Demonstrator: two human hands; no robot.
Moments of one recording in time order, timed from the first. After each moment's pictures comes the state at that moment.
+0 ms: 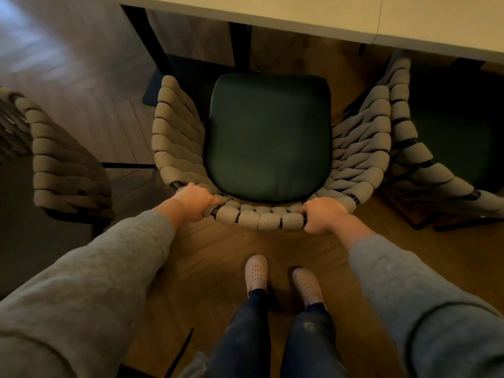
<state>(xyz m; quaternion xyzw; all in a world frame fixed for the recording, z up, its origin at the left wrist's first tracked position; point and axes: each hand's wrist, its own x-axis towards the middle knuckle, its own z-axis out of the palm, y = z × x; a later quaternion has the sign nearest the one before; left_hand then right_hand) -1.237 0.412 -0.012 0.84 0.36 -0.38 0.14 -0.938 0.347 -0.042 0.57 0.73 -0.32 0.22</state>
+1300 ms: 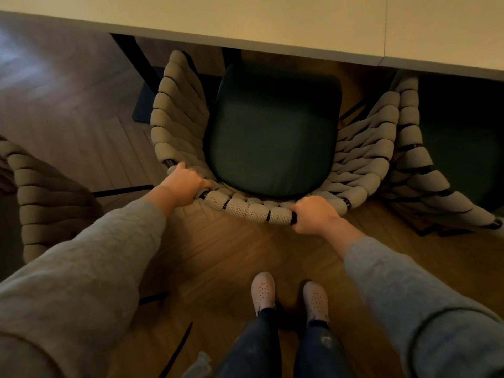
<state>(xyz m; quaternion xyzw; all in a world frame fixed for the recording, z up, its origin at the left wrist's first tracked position) -1.262 0.546 -0.021 0.87 0.34 -0.37 0.01 -0.969 0.431 -0.043 0.59 0.74 -0.28 0.16</state>
